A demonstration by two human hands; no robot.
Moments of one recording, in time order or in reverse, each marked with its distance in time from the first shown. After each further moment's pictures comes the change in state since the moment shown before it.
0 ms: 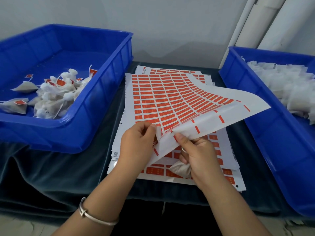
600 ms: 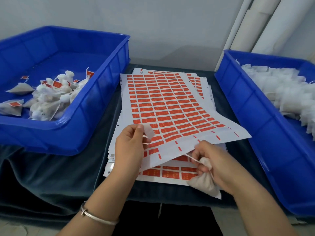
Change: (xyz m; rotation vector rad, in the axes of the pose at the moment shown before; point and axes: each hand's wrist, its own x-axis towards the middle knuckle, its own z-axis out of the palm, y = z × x) left_hand 0.006 -0.010 0.008 -0.292 0.127 -0.218; right_hand -0.008 -0.028 -0.045 -0.324 -0.125 0.305
